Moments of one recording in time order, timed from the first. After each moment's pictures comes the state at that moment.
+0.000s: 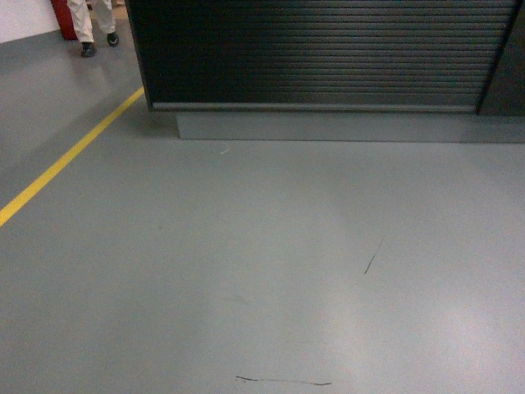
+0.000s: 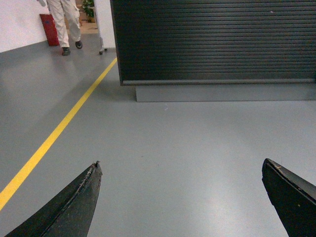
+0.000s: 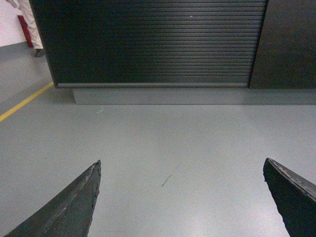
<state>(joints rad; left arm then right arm) 0.00 0.01 0.01 0.00 0.00 0.00 0.00 0.00 0.01 0.00 0.00 0.00</state>
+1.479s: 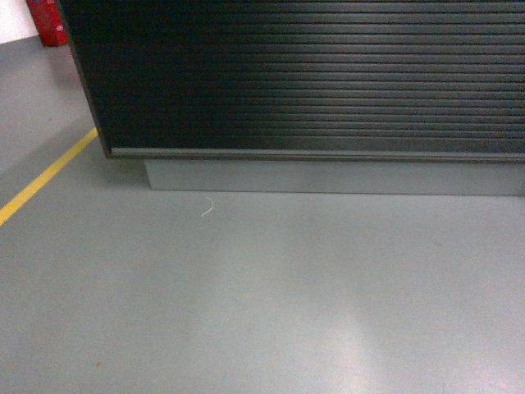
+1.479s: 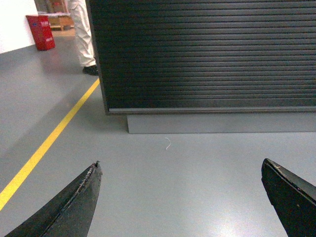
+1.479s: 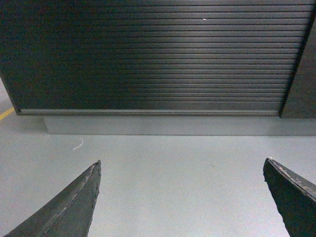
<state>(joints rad) 0.00 0.01 0.01 0.00 0.00 0.00 0.00 0.00 0.01 0.00 0.00 0.00</state>
